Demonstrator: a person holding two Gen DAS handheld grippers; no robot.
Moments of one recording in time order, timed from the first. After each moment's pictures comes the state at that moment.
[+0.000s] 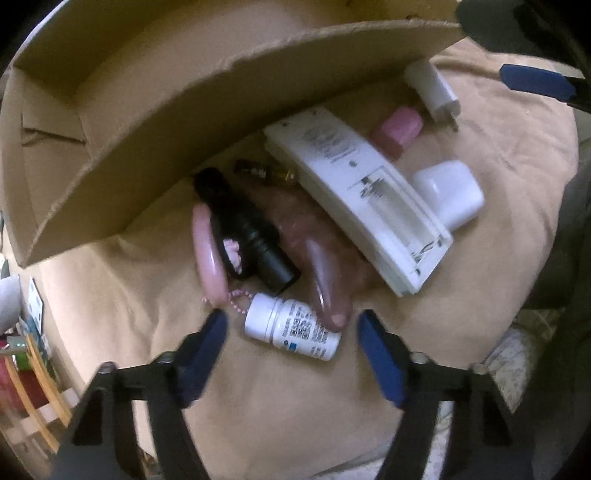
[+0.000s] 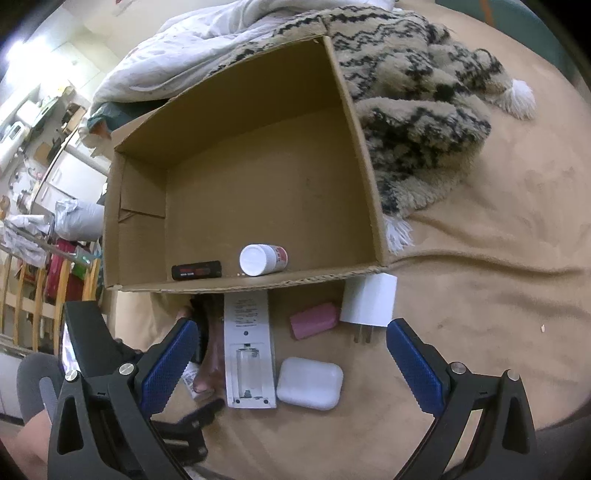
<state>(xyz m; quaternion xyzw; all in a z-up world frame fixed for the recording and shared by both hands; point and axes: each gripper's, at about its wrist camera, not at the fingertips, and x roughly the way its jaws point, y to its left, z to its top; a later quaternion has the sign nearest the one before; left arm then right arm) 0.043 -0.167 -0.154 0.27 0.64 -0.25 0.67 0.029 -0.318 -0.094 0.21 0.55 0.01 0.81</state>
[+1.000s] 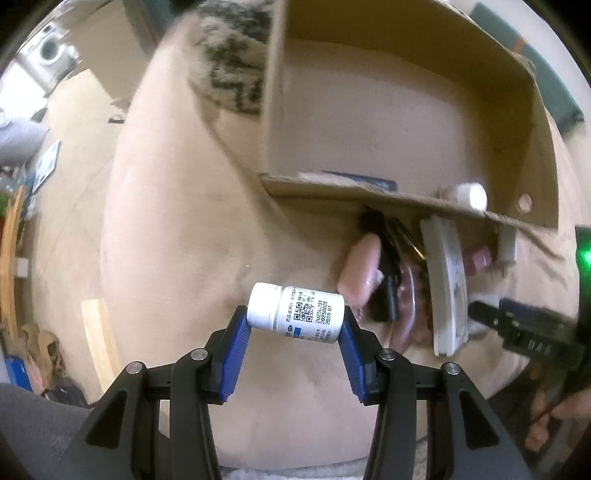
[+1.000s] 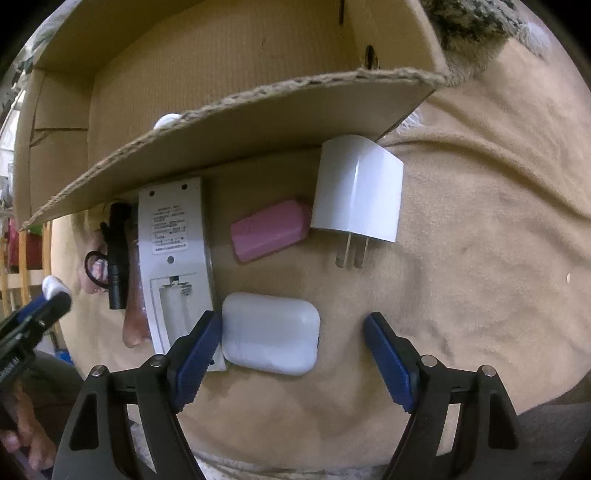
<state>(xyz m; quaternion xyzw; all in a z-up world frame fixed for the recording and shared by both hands) 0.068 -0.070 -0.110 0.04 0.65 -0.08 0.75 0.034 -0.297 -0.171 0.15 0.69 -0.02 0.70</state>
